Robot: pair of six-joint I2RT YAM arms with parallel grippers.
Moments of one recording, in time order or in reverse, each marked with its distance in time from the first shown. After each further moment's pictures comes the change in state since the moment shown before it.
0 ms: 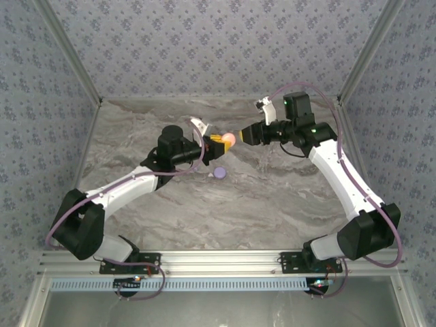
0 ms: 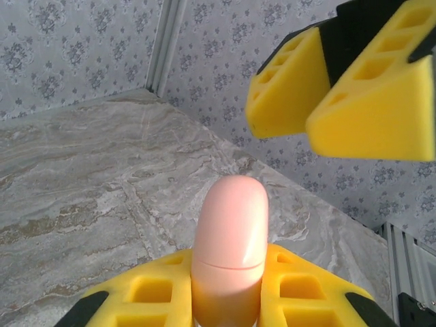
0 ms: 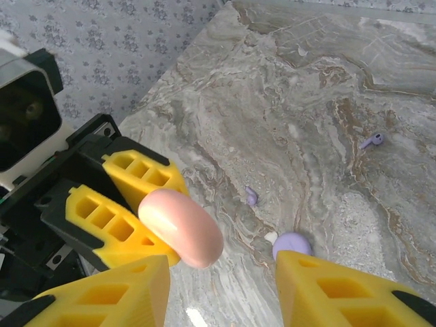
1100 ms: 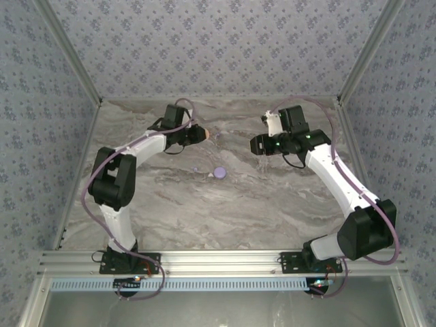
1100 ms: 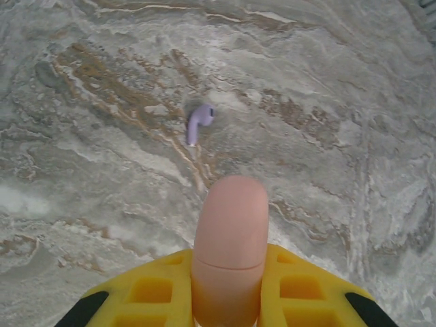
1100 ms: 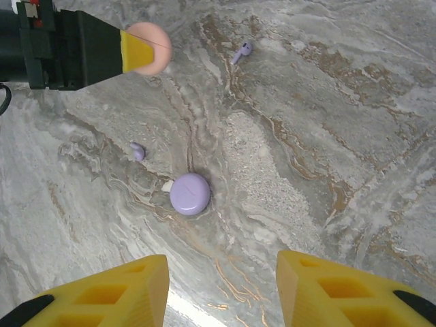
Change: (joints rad) left arm 0.251 0.508 0.457 -0.582 -0.146 -0.232; right arm 0.001 0.000 -0.134 -0.066 0.338 0.076
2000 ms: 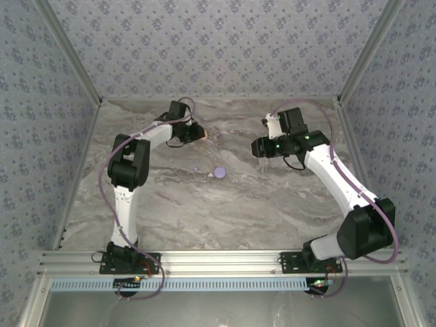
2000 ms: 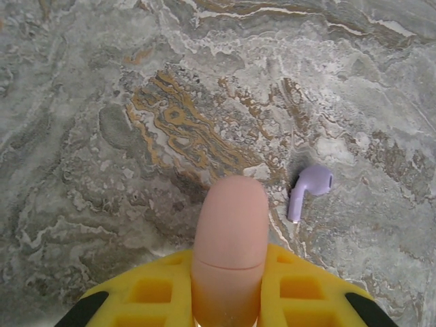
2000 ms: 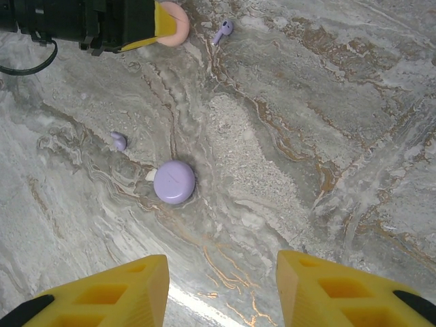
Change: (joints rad) left arm 0.056 0.324 0.306 -0.132 0.032 -0.009; right arm 0.000 0.006 -0.018 -0.023 0.032 0.009
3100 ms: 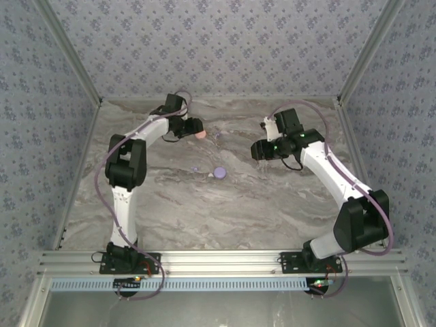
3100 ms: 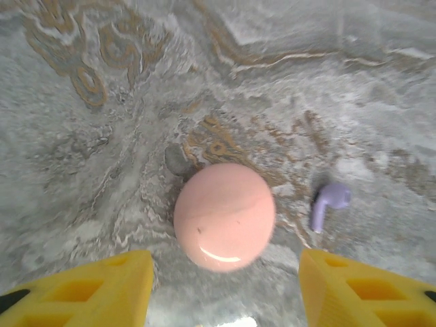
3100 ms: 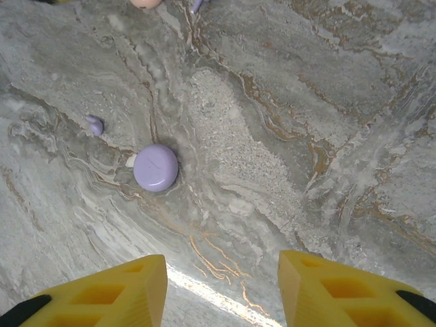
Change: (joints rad) left arm 0.020 -0.044 0.079 -0.139 -0.094 0.095; right arm 0.000 0.064 -0.001 -0.024 0.017 0.000
